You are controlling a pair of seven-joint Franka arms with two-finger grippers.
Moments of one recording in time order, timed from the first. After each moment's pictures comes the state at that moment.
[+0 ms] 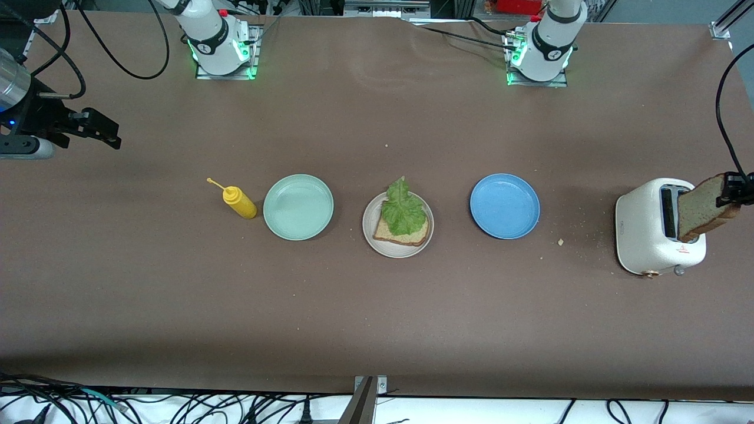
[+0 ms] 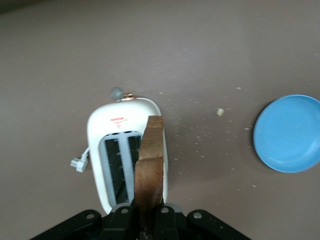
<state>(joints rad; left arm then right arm) 0.30 0.25 -0.08 -1.49 0.03 1.69 0.50 0.12 -0.01 -0.08 -1.65 -0.03 1.61 0.04</state>
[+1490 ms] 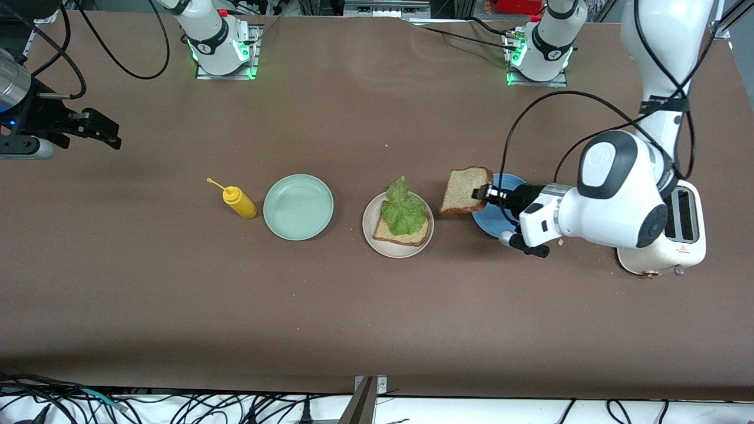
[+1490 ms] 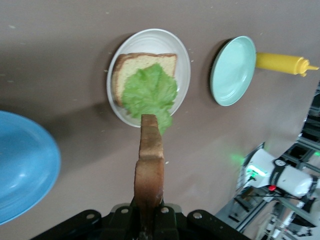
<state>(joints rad) -0.13 0.54 -0.11 -1.45 -0.64 1.63 0.11 0.12 -0.01 -0.08 -1.65 -0.03 1.61 0.04</state>
